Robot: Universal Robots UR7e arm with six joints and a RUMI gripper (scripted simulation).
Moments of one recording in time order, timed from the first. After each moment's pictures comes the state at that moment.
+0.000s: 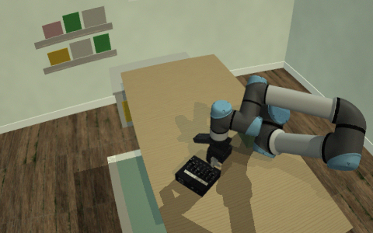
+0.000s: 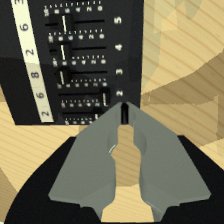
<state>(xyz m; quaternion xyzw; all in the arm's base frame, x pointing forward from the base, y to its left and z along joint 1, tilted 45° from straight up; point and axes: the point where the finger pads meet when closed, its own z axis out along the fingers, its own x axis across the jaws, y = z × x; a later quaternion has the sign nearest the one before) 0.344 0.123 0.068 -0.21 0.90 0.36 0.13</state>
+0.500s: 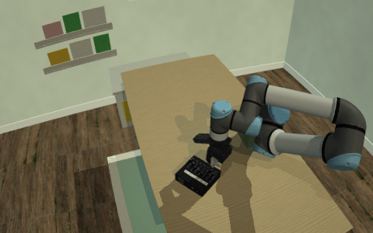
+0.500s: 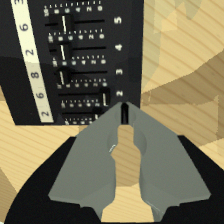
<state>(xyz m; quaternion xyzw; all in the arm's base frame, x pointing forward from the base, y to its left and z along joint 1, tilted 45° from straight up) 0.344 0.124 0.068 -0.21 0.90 0.36 0.13</state>
